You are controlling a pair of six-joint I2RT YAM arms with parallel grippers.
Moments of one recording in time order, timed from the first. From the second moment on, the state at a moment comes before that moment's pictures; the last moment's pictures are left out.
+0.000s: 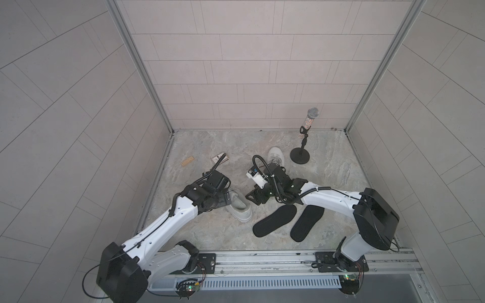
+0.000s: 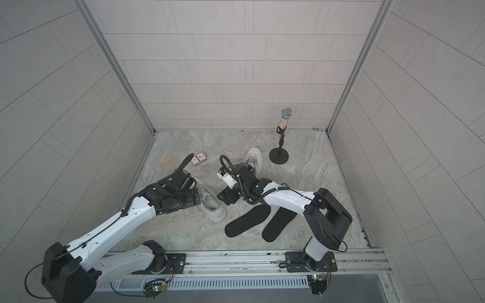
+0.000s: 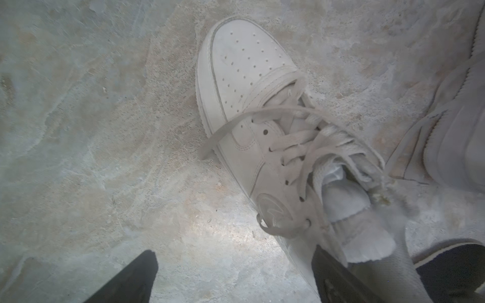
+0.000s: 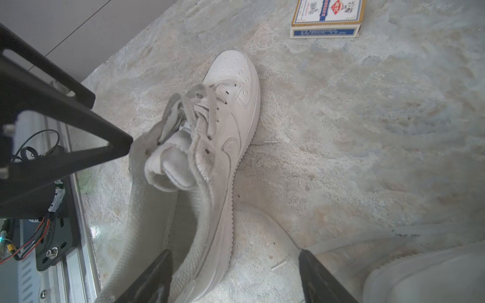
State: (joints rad) left arm -0.57 1.09 0.84 -0.97 -0.21 -0.83; right arm 0.80 1.62 1.03 -0.13 -0.27 0.12
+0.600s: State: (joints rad) left arm -0.65 1.00 0.79 -0.89 -0.15 -1.02; right arm 0.85 1.78 1.11 -0.09 -0.28 0.18
